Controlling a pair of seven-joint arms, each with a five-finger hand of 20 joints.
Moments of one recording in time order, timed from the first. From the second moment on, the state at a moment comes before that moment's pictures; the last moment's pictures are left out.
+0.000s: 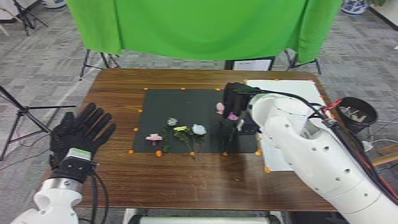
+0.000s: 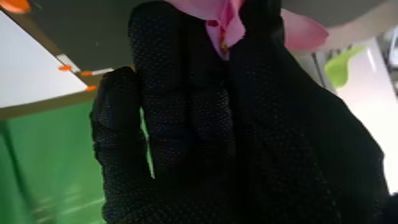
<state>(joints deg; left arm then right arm) 126.4 -49.3 -91.5 -124.6 2.3 14.6 25.6 -64.4 -60.2 54.7 -99.0 -117.1 -27.4 27.6</state>
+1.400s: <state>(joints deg) 126.9 -49.3 -92.0 -124.8 0.3 17.5 27.1 -68.4 -57.9 58.9 -104.2 -118.2 -37.2 27.4</state>
